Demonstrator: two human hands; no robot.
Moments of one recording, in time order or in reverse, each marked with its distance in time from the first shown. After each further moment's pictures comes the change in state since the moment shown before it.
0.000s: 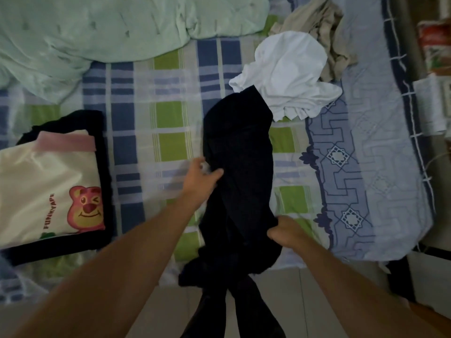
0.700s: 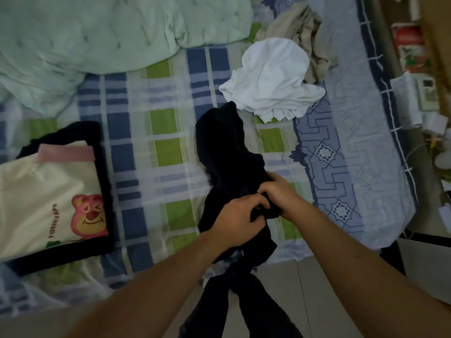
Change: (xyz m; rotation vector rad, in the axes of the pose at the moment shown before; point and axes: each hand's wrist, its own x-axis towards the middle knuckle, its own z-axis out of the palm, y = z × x) left_hand -0.114 0.011 0.044 0.282 -0.432 0.694; right_hand -0.036 -0.087 -0.052 0.609 0.102 -0.200
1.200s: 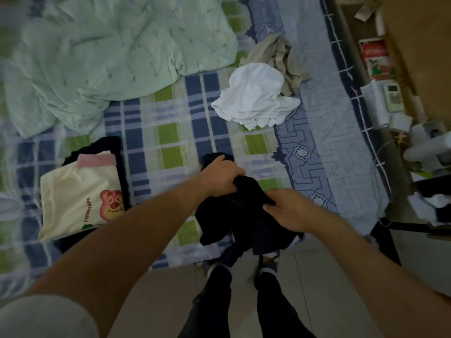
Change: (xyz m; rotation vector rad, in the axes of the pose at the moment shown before) left_hand 0.046 0.107 -0.075 0.884 -0.368 0.097; right_hand -0.164 -0.022 -0.093 -0.876 -0.210 -0.420
